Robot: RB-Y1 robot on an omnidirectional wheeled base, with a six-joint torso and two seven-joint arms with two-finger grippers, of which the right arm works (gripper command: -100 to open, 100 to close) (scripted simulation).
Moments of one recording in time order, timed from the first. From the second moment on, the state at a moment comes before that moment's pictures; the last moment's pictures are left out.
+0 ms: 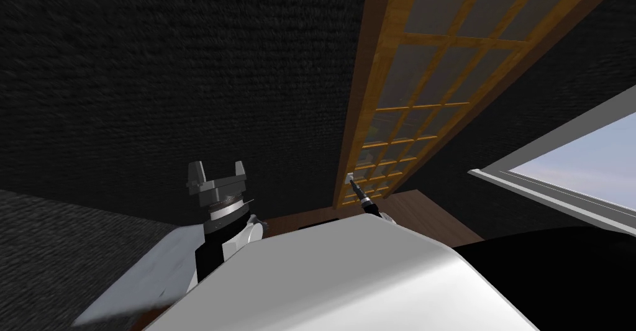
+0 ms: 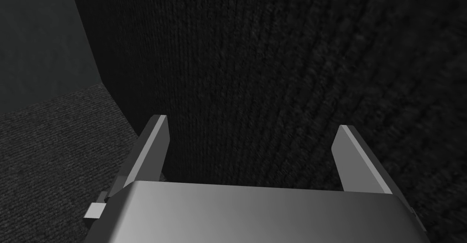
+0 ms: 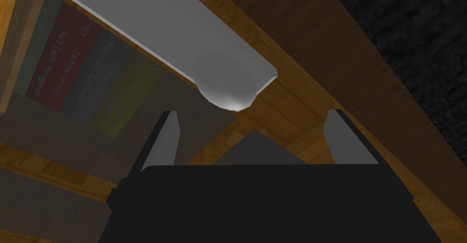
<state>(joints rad) 0.03 -0.29 -0.05 -0.63 0.08 -1.01 0.40</state>
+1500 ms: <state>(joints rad) 0.06 -0.32 -0.08 -0.62 0.16 -1.06 0.77</state>
